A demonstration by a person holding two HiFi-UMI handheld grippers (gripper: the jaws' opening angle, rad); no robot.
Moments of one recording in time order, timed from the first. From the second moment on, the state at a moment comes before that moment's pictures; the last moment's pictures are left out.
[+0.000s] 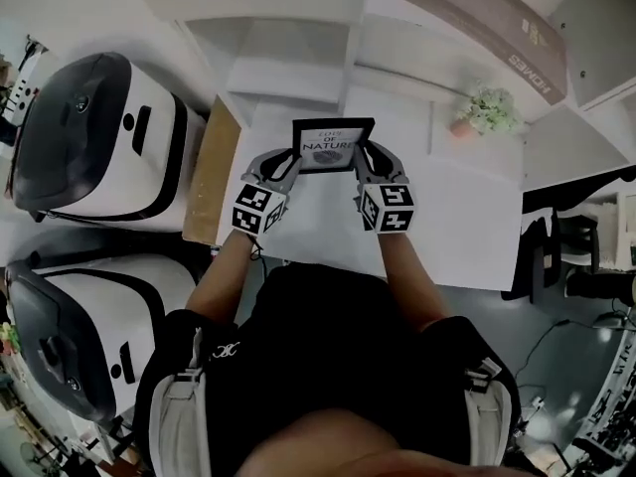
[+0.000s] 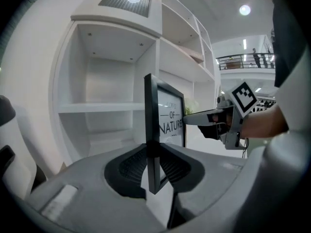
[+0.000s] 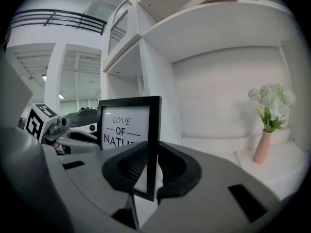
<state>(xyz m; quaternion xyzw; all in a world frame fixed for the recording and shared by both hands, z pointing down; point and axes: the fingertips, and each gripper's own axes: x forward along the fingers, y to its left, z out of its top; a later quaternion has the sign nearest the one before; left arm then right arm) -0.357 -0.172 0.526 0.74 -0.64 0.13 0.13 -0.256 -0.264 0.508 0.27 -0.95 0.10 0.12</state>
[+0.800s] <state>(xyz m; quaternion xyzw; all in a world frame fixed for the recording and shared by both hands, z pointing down) -0.362 -0.231 0.614 0.80 -0.54 0.16 0.19 -0.245 -0.296 0.586 0.39 -0.89 0.12 0.19</state>
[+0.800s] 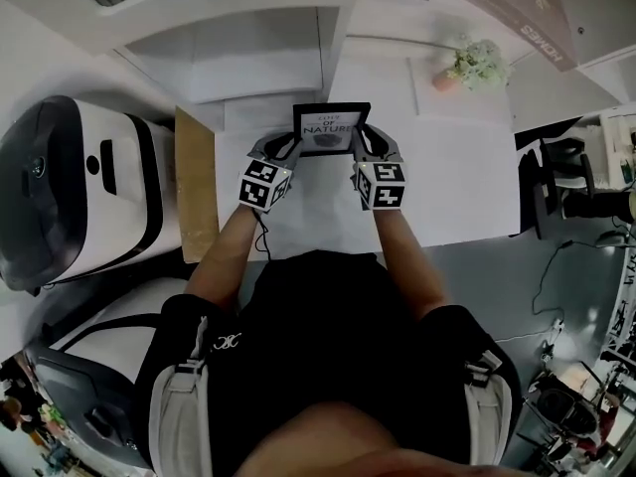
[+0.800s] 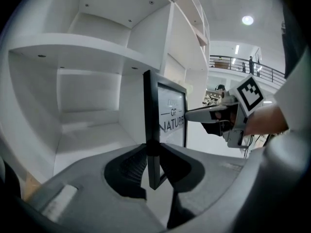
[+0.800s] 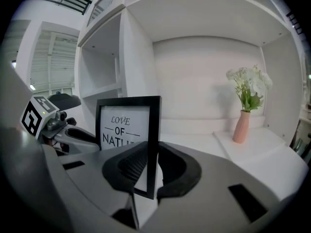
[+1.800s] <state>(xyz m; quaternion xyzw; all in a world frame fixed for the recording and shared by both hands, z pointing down) -0.379 -0.235 0.617 0.78 -0.59 0.13 0.19 -0.248 -0.307 0.607 0.38 -0.89 0.16 0.17</state>
